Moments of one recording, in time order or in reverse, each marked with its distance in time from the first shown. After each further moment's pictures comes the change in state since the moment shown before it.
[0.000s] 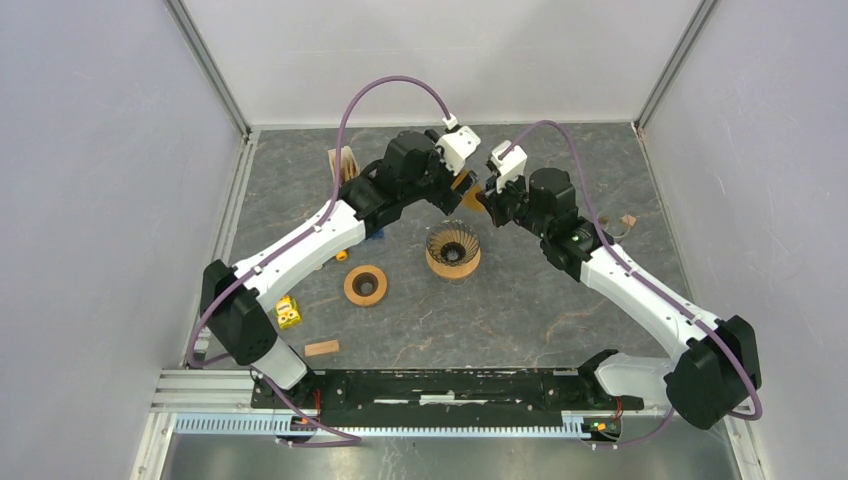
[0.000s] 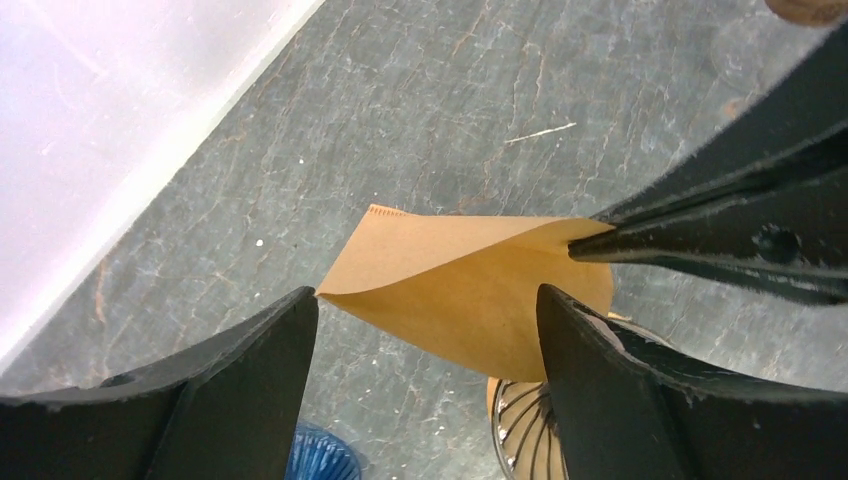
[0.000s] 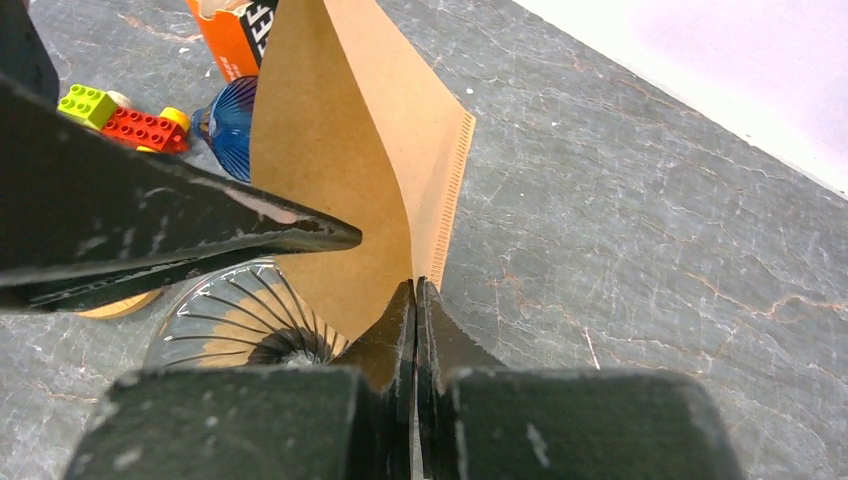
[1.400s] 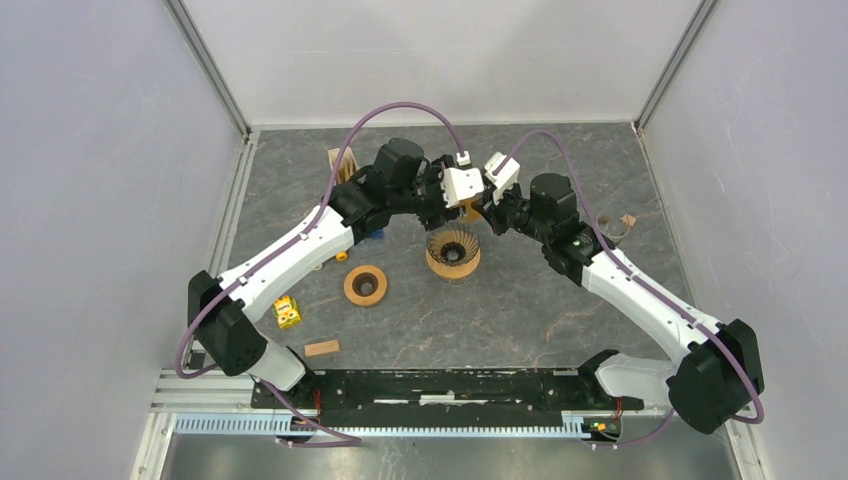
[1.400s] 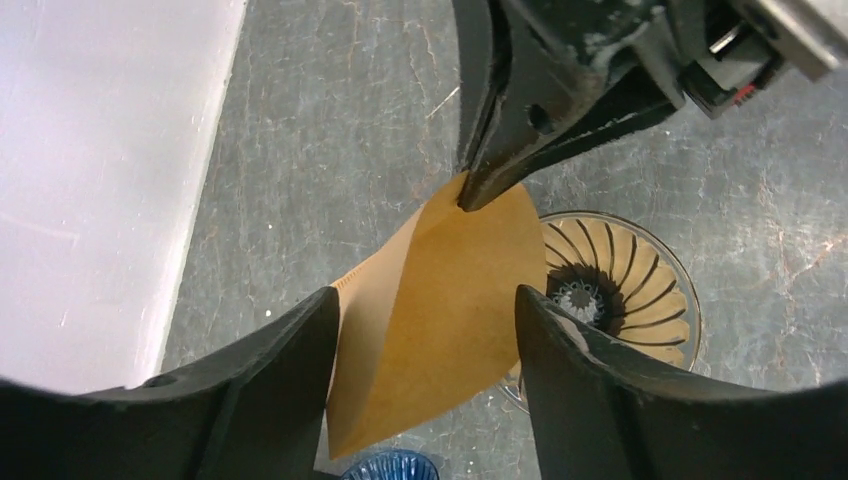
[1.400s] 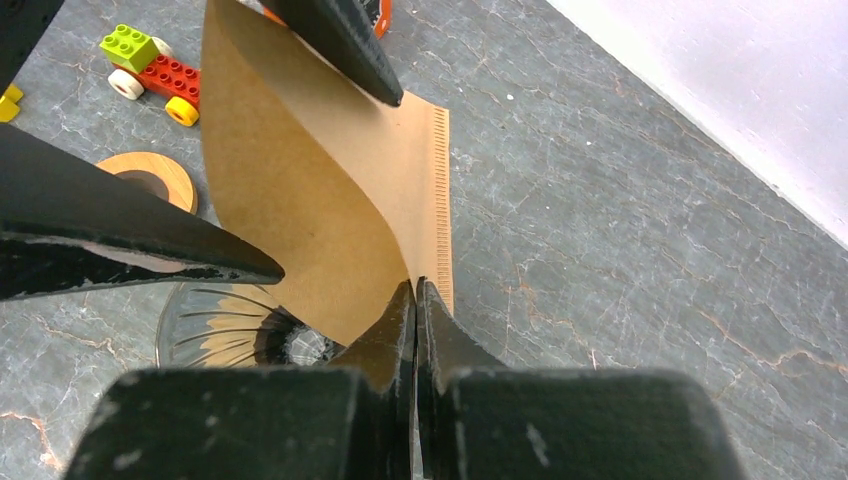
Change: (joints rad) left arm 0.016 -0.084 -0.062 -0.114 0.296 0.425; right arm 0.002 -0.023 -0.045 0.010 -0.131 -0.114
